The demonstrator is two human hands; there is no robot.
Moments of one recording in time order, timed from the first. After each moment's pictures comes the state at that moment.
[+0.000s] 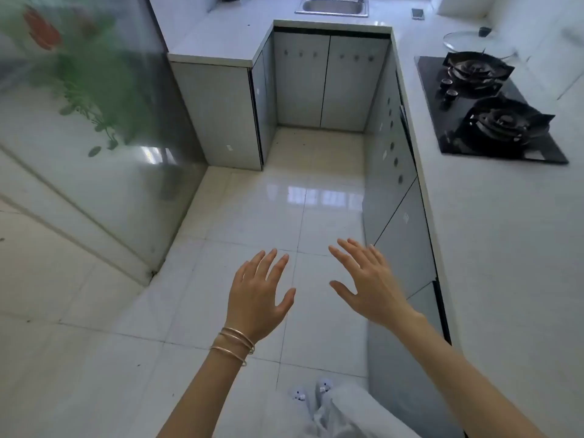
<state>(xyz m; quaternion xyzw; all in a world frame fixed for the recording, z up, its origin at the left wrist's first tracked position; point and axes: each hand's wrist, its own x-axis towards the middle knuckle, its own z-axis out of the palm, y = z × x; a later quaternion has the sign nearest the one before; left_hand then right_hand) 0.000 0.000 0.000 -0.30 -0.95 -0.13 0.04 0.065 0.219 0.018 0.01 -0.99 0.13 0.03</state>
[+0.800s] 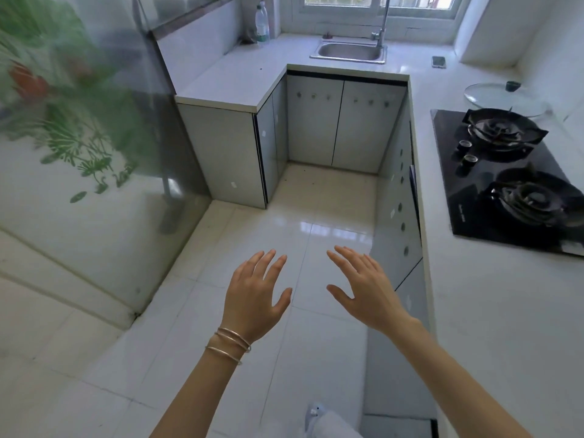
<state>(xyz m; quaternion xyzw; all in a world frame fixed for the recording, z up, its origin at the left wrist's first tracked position) -0.181 0.162 0.030 -0.26 -0.96 -0.12 0.06 -0.136 0.385 0.029 0.05 -0.98 0.17 0.05</state>
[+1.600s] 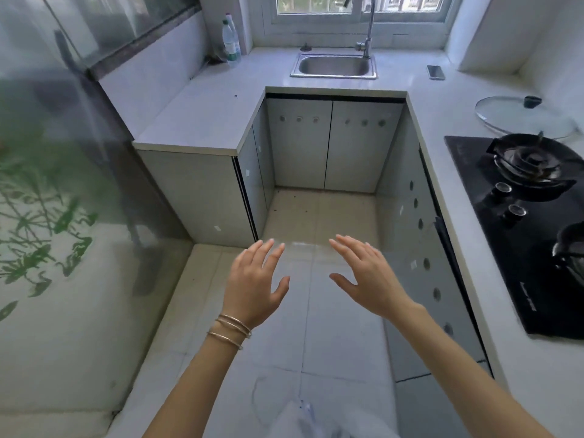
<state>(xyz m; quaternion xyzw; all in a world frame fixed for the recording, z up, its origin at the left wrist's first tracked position) -0.538 0.222 0.036 -0.31 -0.94 -0.13 0.08 -0.463 0.446 0.035 0.03 -0.98 0.18 0.10</state>
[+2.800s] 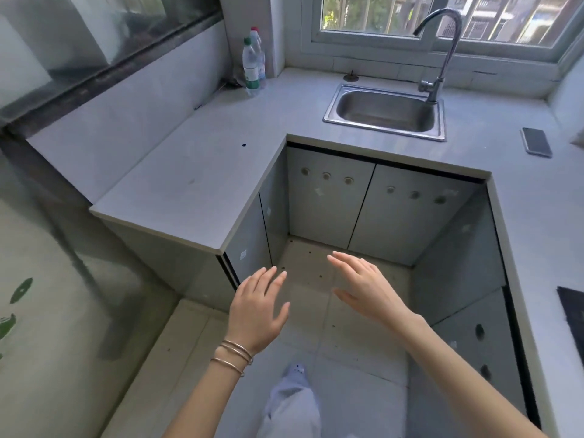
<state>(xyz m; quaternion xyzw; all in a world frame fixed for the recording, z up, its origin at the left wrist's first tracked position) -0.979 0.413 -0.011 -0.23 -0.97 -0.12 0.02 -0.966 0.653 0.003 0.11 -0.98 0.18 0.00</state>
